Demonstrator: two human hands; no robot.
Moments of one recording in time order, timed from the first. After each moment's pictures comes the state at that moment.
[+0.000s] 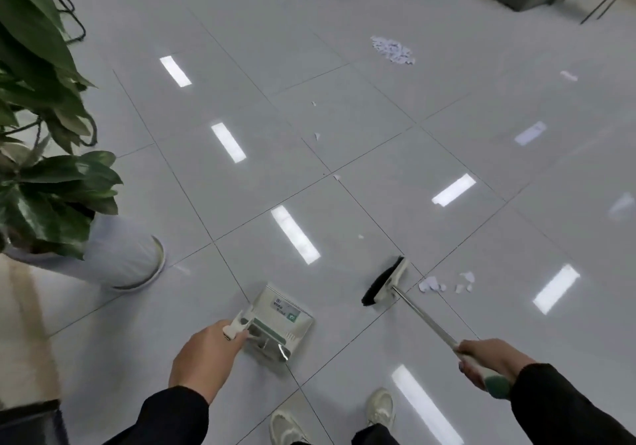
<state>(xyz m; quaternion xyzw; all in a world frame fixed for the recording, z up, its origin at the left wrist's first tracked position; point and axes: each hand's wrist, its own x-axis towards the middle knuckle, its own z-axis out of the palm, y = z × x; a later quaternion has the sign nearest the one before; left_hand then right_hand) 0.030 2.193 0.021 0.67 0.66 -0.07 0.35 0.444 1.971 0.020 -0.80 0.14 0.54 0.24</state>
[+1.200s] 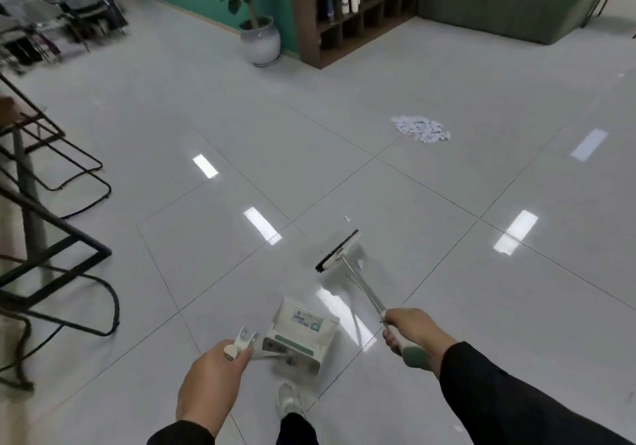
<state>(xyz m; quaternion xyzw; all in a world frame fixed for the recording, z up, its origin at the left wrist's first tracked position) 0.315 2.829 0.090 0.68 0.68 -0.02 0.25 0.627 2.717 0.022 -0.68 0.08 0.59 0.43</state>
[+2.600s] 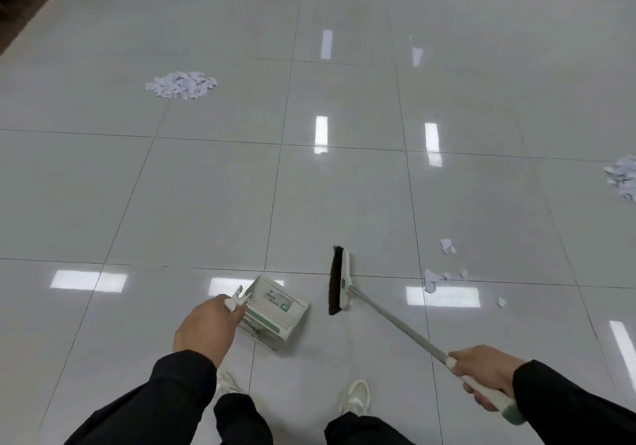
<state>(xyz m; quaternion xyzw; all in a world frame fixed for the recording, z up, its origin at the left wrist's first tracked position) 0.540 2.797 0.027 0.91 0.29 -0.20 0.22 0.583 2.330 0.018 -0.70 0.33 0.56 0.31</state>
